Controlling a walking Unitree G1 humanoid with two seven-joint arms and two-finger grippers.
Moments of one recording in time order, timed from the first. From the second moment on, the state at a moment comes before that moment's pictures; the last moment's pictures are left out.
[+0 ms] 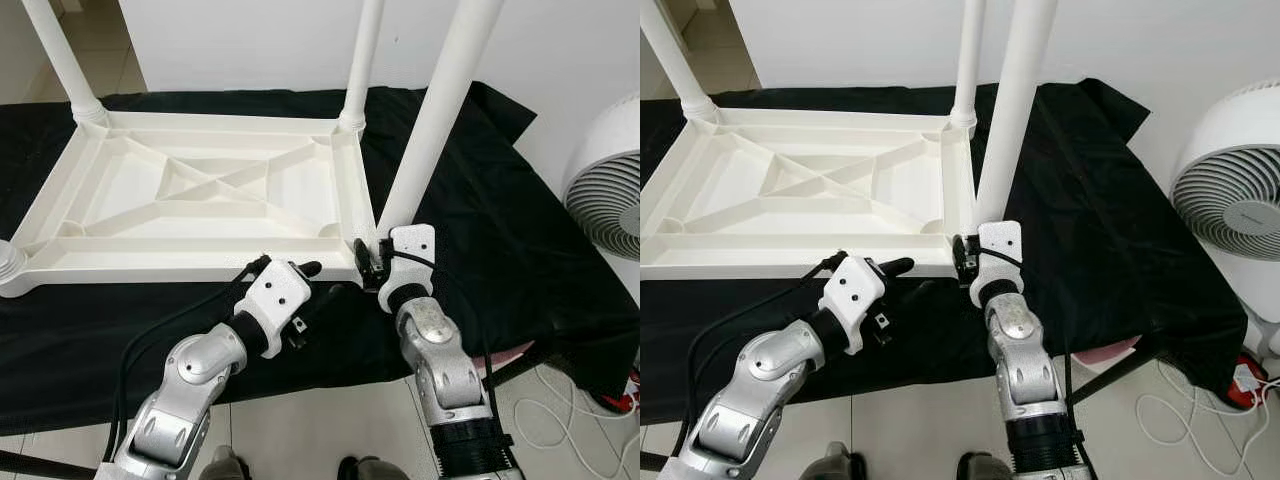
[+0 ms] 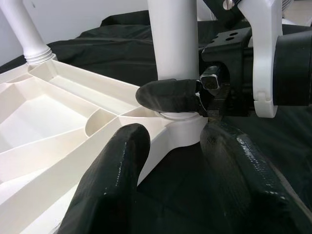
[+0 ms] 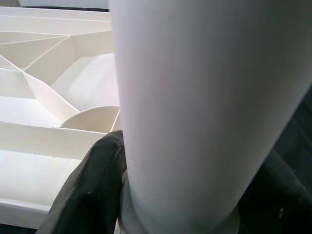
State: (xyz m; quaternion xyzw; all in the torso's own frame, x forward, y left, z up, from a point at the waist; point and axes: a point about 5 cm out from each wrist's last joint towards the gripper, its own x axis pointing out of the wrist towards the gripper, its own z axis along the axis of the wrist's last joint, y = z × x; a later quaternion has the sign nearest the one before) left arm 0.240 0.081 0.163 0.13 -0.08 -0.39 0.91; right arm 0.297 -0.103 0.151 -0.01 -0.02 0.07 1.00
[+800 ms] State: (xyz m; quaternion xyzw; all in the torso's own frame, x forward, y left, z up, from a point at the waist) left arm 0.241 0.078 0.164 0.13 -0.08 -0.40 0.90; right arm 0.308 -0.131 0.165 -0.06 -0.04 0.29 0.96
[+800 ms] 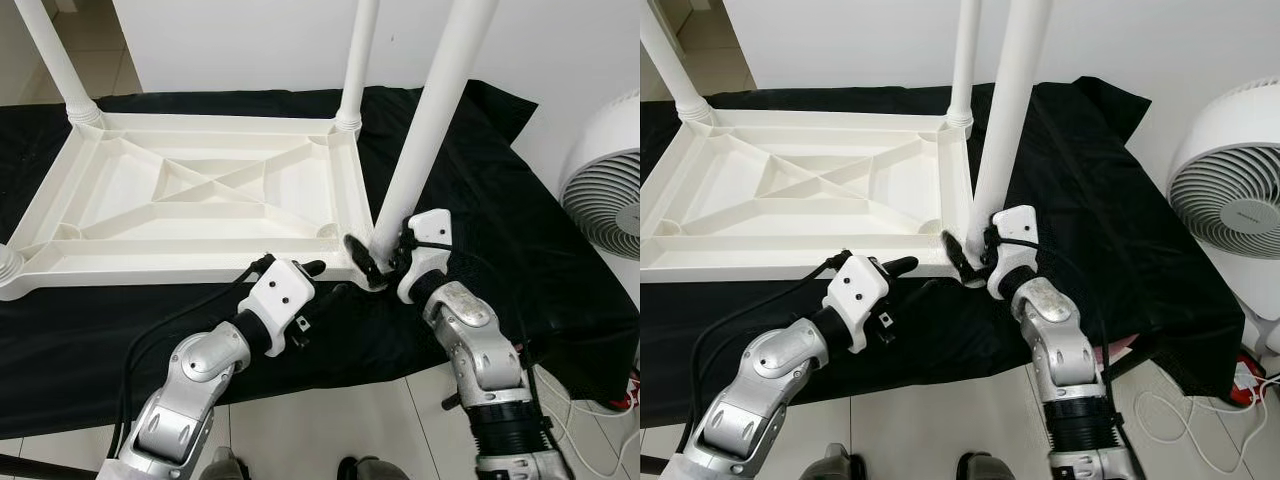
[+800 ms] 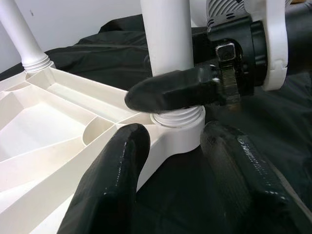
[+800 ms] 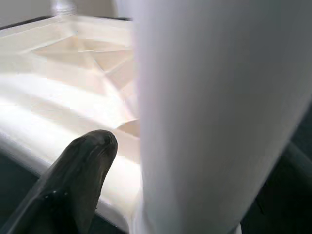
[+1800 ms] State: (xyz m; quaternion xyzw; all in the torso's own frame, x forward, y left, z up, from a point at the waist) left arm 0.239 0.075 0.162 0.13 -0.08 -0.41 0.90; right arm 0.316 -0.130 0.147 -0.07 -0.03 0.39 0.92
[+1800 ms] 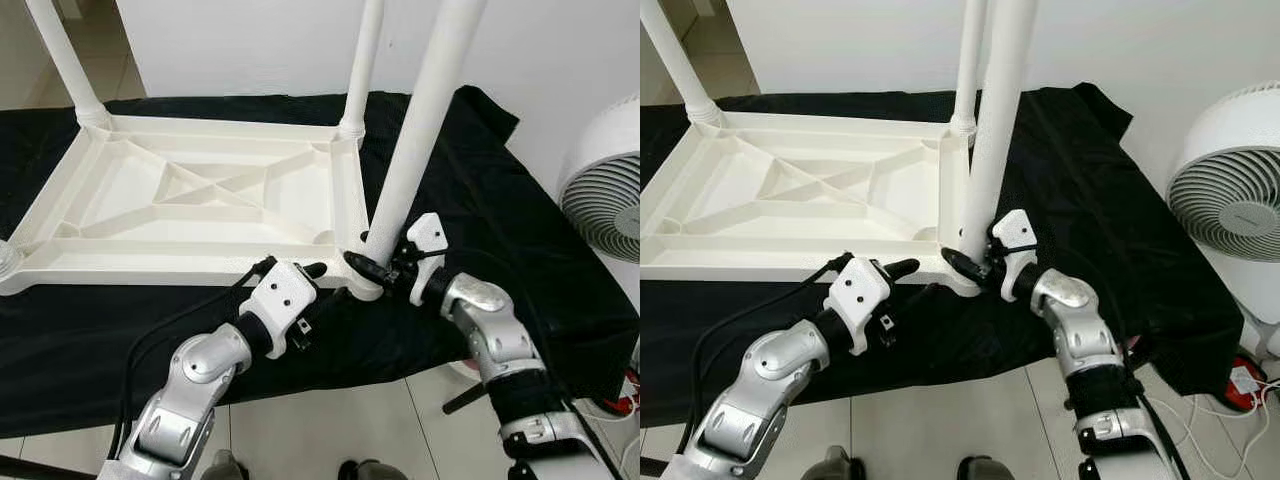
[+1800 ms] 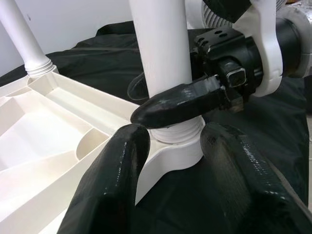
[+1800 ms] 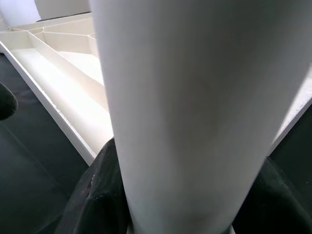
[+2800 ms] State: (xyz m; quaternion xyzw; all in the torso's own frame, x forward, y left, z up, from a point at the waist) left arm 0.241 0.078 0.165 0.13 -0.09 -0.40 0.90; right arm 0.297 -0.112 0.158 0.02 -0.05 0.10 0.99
